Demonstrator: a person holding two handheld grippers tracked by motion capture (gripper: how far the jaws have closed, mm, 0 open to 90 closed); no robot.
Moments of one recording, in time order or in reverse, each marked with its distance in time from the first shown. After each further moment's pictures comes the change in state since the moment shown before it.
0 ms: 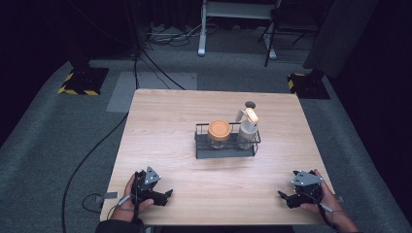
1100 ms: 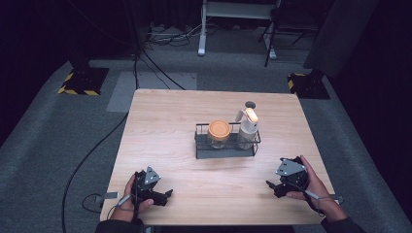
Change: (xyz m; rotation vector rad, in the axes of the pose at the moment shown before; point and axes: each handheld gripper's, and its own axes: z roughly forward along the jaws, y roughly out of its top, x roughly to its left) left arm 0.000 0.000 0.000 0.000 0.000 0.000; right arm 0.010 0.066 0.005 0.005 -0.017 -0.145
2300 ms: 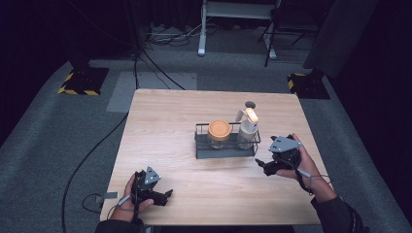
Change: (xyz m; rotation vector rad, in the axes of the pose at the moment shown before) left arm 0.000 0.000 0.000 0.000 -0.001 0.001; right arm -0.028 0.076 -0.009 -0.132 -0.007 0.029
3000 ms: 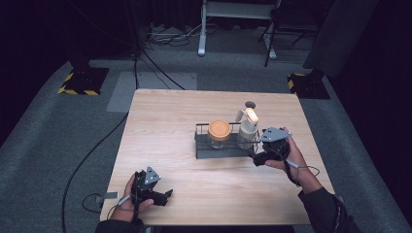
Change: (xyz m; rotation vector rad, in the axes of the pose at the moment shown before) left arm 0.000 0.000 0.000 0.000 0.001 -0.002; right arm -0.004 0.025 0.027 -0.031 0.004 0.073
